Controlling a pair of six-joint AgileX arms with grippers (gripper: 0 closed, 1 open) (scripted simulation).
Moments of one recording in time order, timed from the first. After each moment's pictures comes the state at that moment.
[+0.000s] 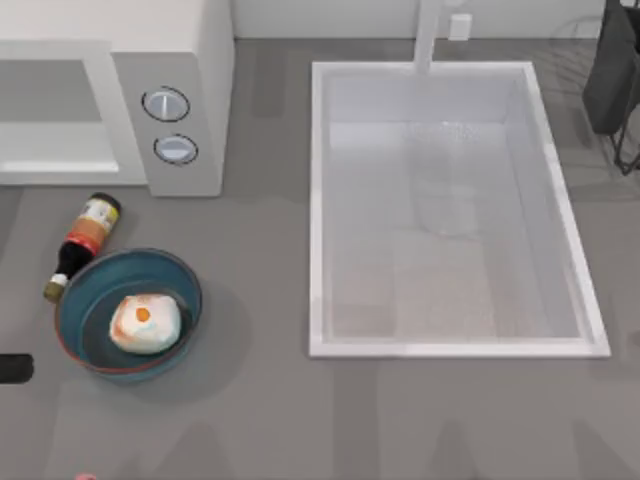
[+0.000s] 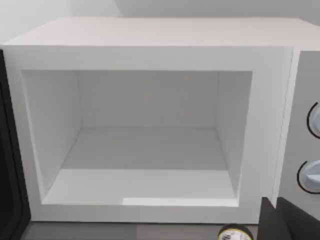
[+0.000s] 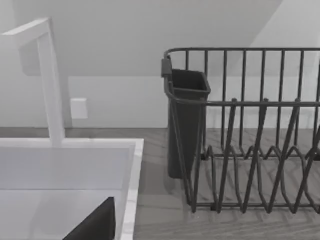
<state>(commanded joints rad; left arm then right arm) 0.00 0.00 0.00 0.00 0.00 0.00 0.00 0.00 0.00 0.00 0.00 0.00</state>
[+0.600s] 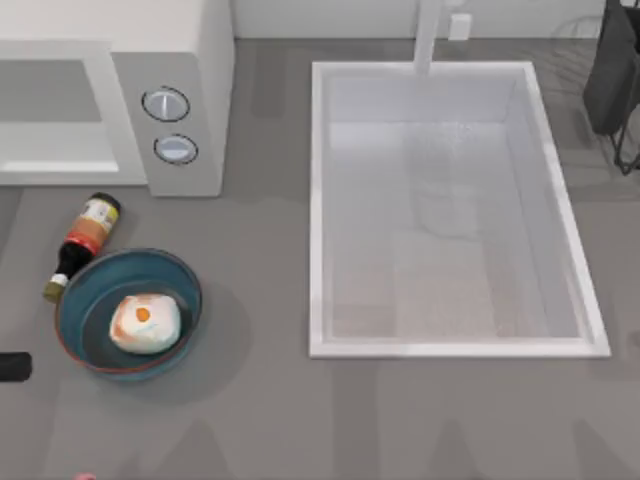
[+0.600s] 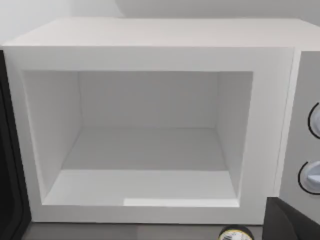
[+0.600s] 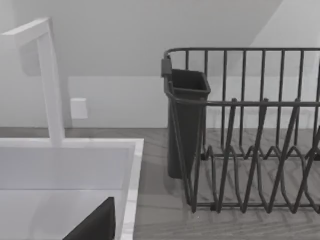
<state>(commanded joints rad) 0.02 0.01 0.00 0.01 0.02 0.00 0.00 0.00 0.00 0.00 0.00 0.00</state>
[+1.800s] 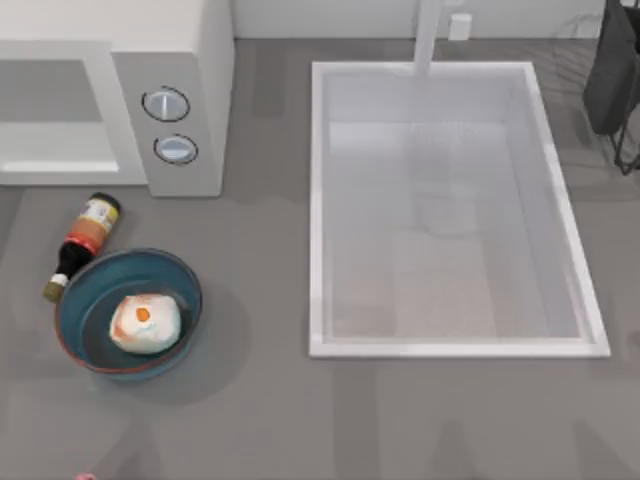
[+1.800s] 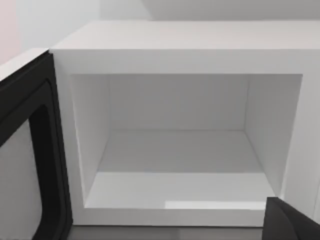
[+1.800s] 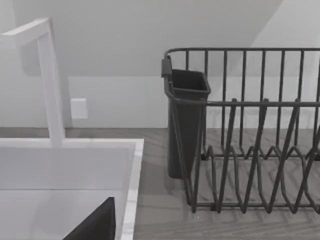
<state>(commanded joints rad) 0.55 0.22 -0.01 0.23 0.55 0.00 0.00 0.00 0.00 0.00 0.00 0.00</state>
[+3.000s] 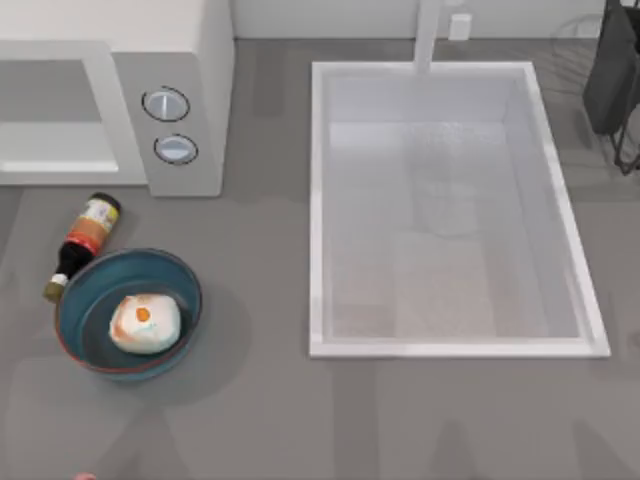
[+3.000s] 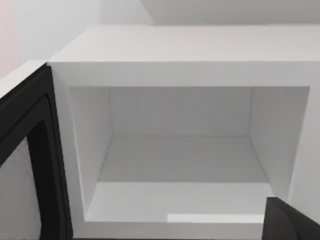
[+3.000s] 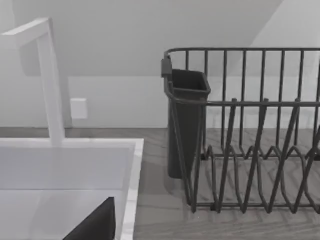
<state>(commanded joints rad) 0.46 0.42 0.05 0.36 0.46 0.02 0.00 0.00 0.00 0.00 0.00 0.00</state>
